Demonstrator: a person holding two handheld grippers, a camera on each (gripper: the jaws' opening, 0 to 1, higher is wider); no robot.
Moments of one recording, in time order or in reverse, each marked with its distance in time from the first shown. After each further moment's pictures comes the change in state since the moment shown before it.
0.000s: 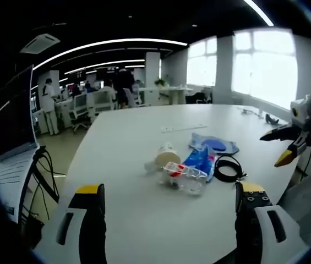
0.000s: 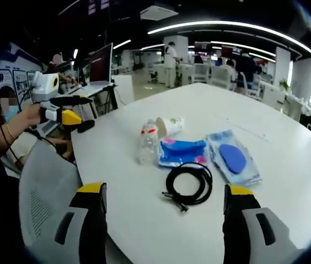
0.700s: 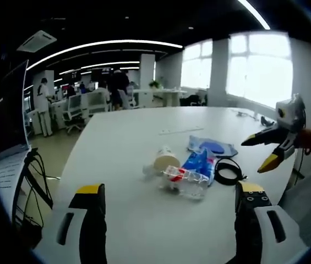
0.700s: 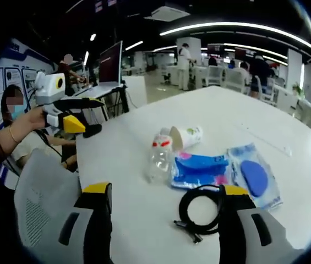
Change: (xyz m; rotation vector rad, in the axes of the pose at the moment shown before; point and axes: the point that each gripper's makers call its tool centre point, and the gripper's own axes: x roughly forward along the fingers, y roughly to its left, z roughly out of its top) left arm 0.020 0.008 0.002 -0.006 -0.015 -0.063; right arm 0.059 0.019 0.029 -0.046 -0.015 0.097
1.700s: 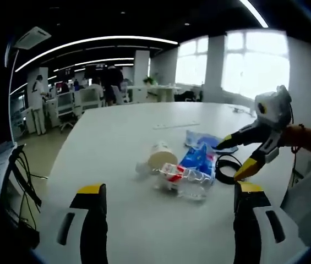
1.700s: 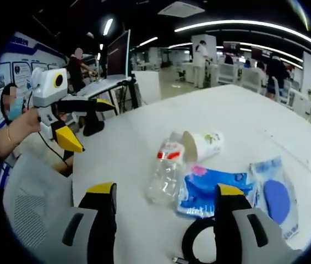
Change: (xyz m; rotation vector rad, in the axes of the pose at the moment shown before) left arm 0.036 0.001 -0.013 -0.003 0.020 -0.050; right arm 0.073 0.006 0.015 -0.041 0.025 0.115
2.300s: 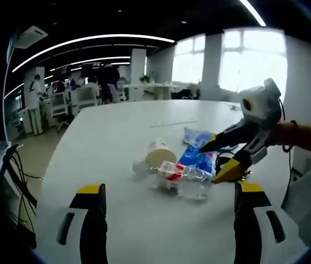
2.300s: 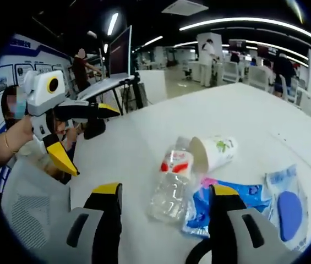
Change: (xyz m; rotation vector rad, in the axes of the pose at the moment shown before) left arm 0.011 0.002 -0.008 0.008 0.016 -0.024; right arm 0.039 0.004 0.011 0.000 0.011 0.058
